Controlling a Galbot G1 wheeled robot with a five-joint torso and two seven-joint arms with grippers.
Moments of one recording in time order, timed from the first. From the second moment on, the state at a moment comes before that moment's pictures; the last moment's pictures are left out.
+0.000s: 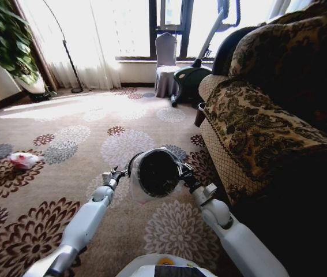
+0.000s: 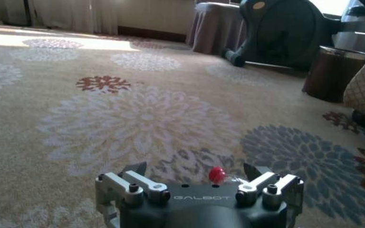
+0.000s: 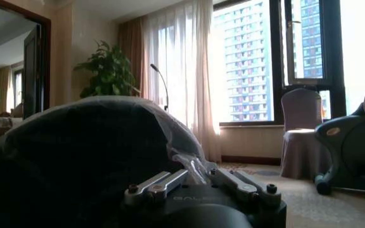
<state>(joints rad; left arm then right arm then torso) 0.80 -1.13 -0.21 -1.10 -0.62 0.04 0.02 -1.12 1.07 0.08 1.92 0.42 0.13 -0.02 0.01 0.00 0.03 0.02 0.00</state>
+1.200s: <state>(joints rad) 0.49 -1.35 -0.02 -0.71 -0.89 0.25 -0.10 -1.27 1.05 0.17 1.98 0.42 0.16 -0.02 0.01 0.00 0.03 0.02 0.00</state>
